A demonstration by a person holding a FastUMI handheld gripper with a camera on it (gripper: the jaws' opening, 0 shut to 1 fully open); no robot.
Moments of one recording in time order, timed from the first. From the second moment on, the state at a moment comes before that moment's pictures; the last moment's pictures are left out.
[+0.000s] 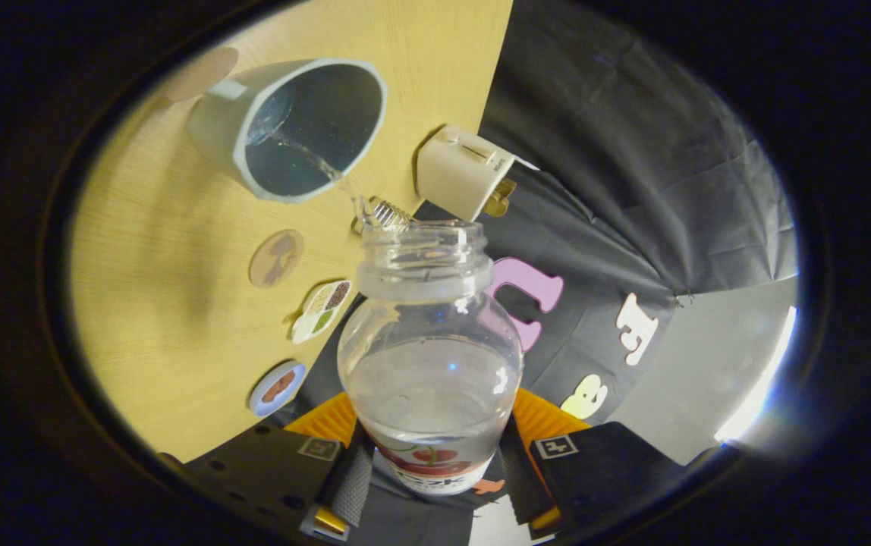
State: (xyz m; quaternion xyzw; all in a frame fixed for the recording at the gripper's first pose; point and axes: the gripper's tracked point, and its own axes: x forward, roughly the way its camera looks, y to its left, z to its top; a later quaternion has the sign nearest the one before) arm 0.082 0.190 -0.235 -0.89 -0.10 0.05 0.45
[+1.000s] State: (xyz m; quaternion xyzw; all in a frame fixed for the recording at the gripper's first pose) arm 0.075 0.204 -0.225 -0.89 -0.08 0.04 0.45
